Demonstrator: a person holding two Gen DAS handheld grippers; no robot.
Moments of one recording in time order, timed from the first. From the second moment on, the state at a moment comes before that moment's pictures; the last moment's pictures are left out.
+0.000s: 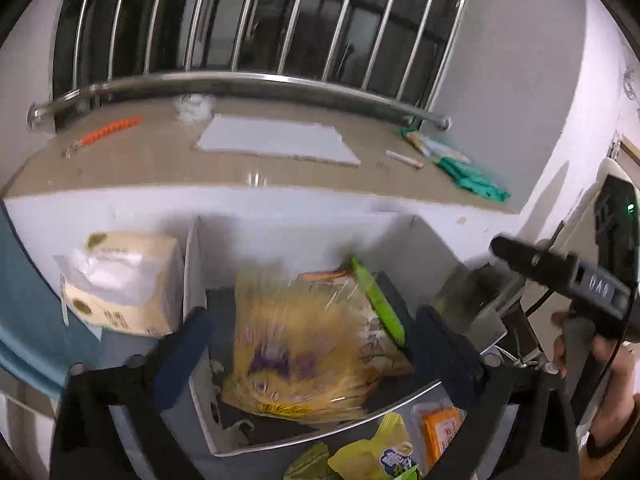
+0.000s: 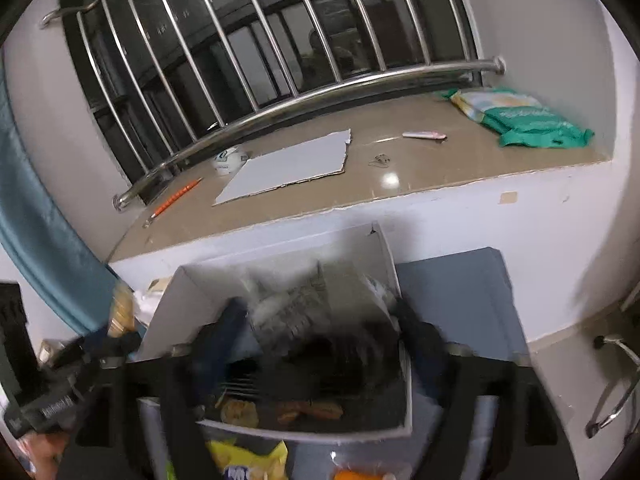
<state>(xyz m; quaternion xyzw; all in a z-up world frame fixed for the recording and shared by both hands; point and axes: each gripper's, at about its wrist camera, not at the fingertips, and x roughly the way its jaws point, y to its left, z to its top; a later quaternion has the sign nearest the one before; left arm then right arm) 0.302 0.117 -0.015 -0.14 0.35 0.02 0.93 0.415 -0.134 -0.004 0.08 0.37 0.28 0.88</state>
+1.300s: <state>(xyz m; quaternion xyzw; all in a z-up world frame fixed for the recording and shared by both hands) 0.024 0.009 -0.037 -0.08 0.27 -0.04 0.96 0.154 -0.247 -0.073 0.04 0.34 0.34 0.87</state>
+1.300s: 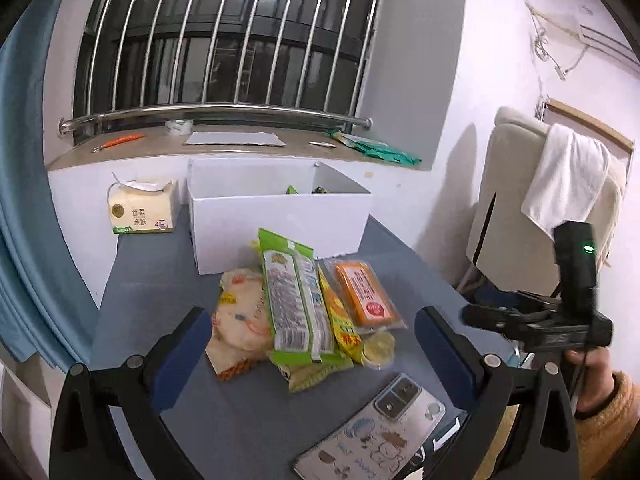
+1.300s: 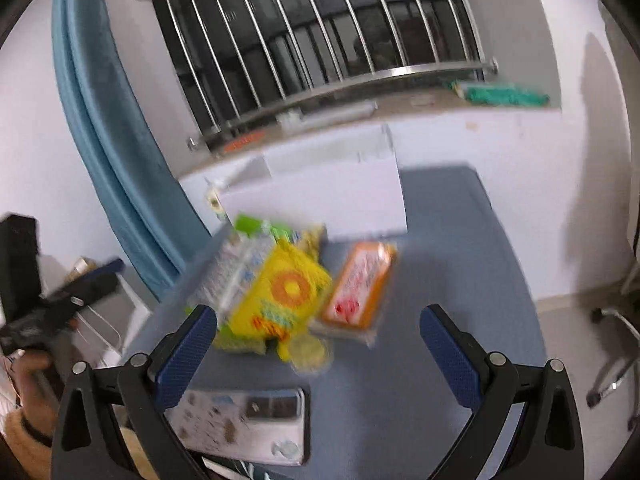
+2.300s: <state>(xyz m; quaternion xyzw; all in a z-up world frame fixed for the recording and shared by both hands) 0.030 0.020 -0.072 -0.10 0.32 -0.01 0.94 0.276 -0.138 -0.162 -0.08 0.47 0.20 0.86</state>
